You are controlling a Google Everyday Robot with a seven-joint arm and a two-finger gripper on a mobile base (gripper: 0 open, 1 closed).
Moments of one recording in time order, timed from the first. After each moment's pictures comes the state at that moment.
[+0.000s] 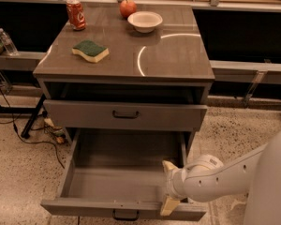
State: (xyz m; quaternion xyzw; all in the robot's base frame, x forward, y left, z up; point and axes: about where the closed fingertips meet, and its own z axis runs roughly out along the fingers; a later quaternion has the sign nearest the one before) arm 0.444 -0.094 0.458 -0.67 0.71 0.03 0.22
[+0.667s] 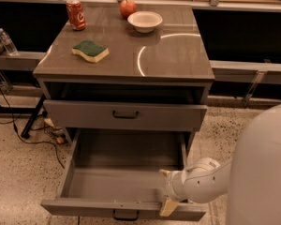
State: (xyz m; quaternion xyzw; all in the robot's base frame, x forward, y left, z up) arm 0.445 -0.093 0.435 -0.67 0.70 0.04 0.22
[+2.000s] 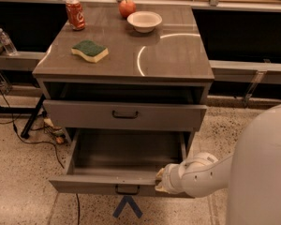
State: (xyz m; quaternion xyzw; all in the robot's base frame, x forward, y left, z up) arm 0.469 -0.076 0.451 -0.68 0.69 0.03 0.26
